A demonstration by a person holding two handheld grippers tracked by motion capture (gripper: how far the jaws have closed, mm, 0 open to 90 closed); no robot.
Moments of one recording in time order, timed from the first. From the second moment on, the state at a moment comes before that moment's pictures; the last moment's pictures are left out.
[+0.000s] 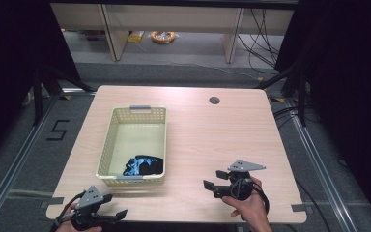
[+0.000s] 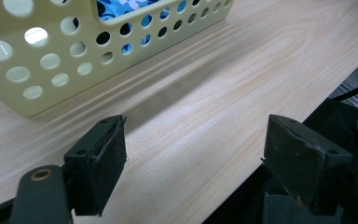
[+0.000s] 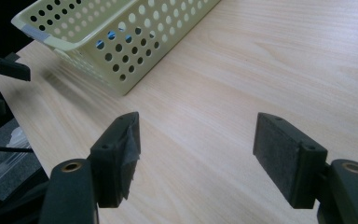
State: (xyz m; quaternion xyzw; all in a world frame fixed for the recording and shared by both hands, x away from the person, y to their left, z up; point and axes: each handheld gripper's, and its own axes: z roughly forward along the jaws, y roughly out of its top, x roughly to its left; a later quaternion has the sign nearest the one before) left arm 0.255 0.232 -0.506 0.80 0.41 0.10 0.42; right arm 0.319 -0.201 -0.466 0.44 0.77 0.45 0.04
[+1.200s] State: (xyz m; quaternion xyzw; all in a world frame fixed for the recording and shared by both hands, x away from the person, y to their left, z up) left arm 0.254 0.232 -0.506 0.81 0.41 0.10 0.41; right arm 0.283 -0.218 -0.488 0.42 0.80 0.41 0.08
